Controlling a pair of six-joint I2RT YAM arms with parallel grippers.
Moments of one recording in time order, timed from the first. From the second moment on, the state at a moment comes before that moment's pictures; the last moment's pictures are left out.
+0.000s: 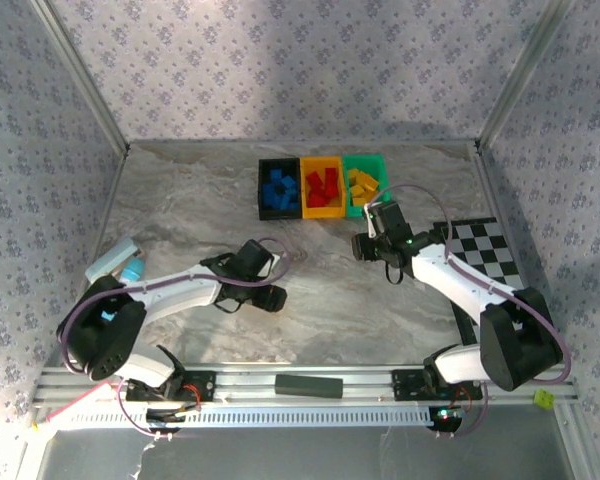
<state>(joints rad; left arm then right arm) -0.77 1.45 0.72 -0.41 0.06 -0.34 0.45 1.36 0.84 -0.38 0.08 0.20</state>
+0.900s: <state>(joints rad) -0.81 1.56 0.96 -0.49 -0.02 -0.36 0.43 1.40 0.73 -0.24 0.04 0.20</state>
